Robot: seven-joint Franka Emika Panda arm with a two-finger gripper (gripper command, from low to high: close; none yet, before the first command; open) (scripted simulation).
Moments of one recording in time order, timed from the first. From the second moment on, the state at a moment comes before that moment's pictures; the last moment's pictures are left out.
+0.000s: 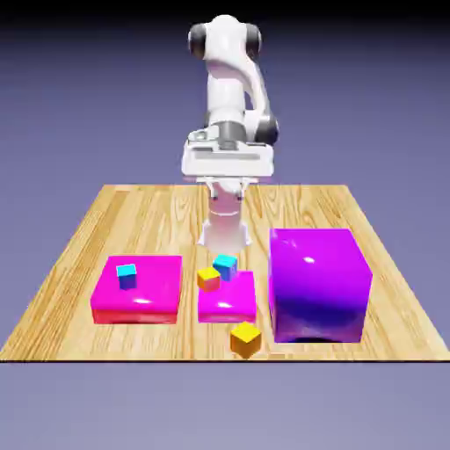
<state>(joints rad) 0.00 -0.55 0.01 -2.79 -0.05 3.05 0.72</state>
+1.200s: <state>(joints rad) -0.39 0.22 0.24 -2.20 -1.62 3.20 0.06</state>
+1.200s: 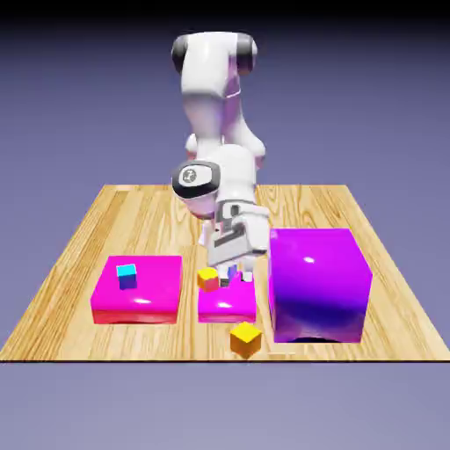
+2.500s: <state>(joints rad) -0.43 0.64 0.37 -1.94 -2.84 3.51 -0.45</state>
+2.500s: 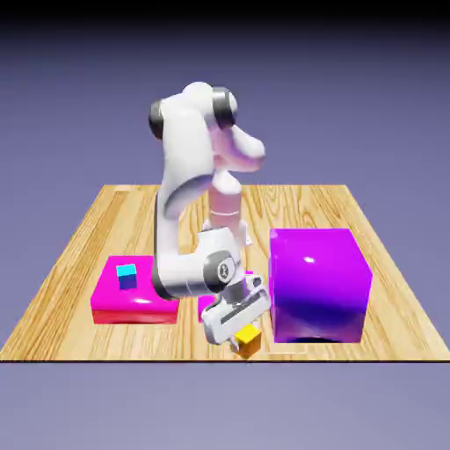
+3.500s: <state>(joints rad) -0.43 -0.09 0.06 -2.41 -1.60 2.88 -0.31</state>
